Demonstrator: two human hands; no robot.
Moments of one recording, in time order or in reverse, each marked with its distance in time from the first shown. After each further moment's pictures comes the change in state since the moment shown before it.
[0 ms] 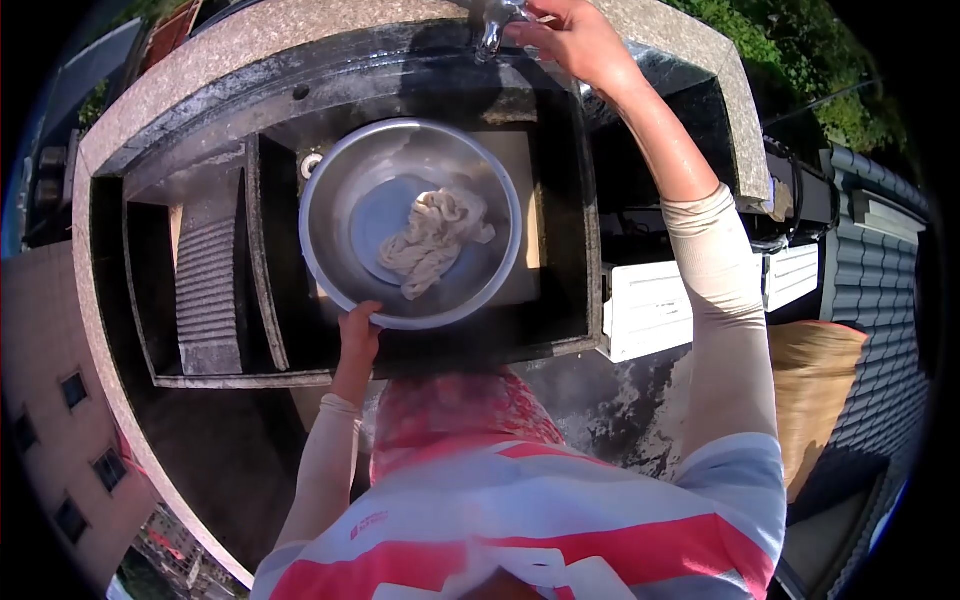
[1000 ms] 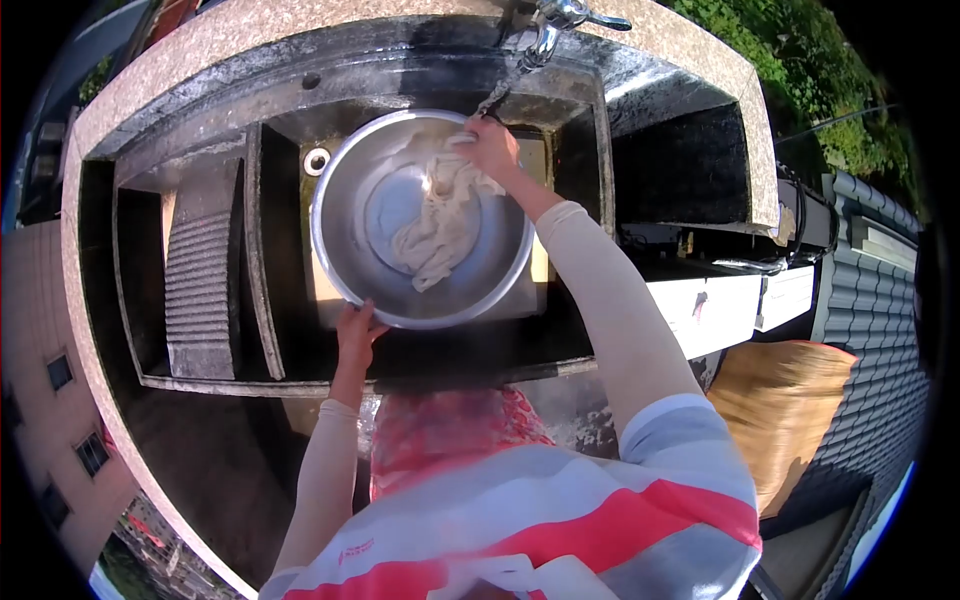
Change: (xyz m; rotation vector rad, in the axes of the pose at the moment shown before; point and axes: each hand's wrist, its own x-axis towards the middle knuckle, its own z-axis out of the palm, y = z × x) left_hand 0.042 -0.013 -0.026 0.115 -0.119 0.014; right_hand -0.009 0.209 0.211 -0.320 -0.120 0.121
